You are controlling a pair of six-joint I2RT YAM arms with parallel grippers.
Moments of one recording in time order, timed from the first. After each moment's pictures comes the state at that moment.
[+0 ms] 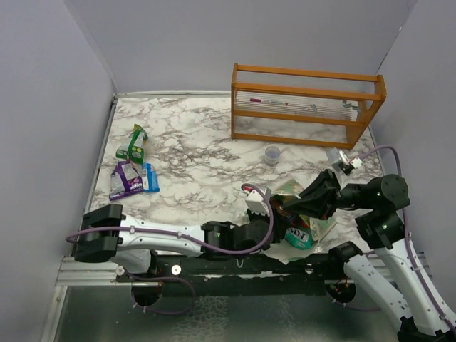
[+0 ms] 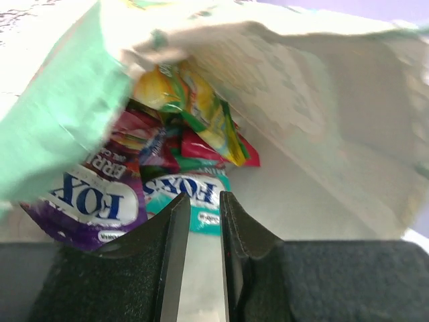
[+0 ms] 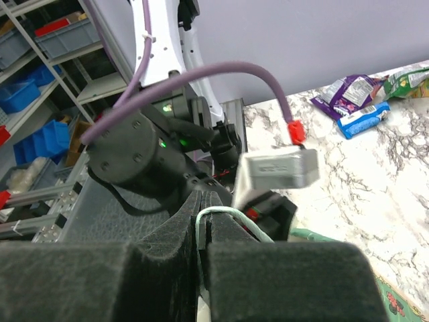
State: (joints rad) left arm -1.55 1.38 0.90 0.07 -0.66 -0.99; right arm 0.39 0.56 0.73 0.12 -1.16 0.55
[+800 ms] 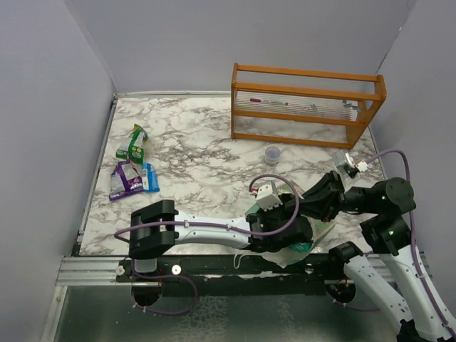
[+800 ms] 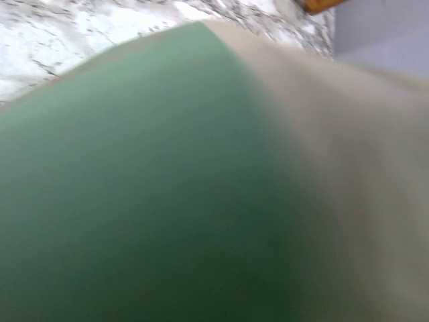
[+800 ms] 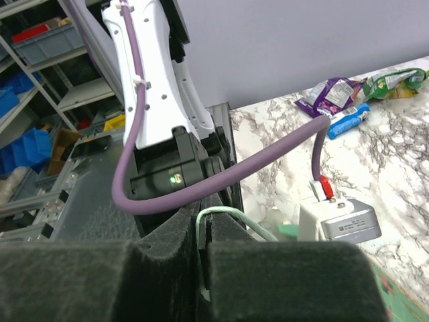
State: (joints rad) left arm -1.48 1.78 1.28 -0.31 -0.87 -1.56; right arm 0.39 0.51 0.76 0.02 -1.12 0.51
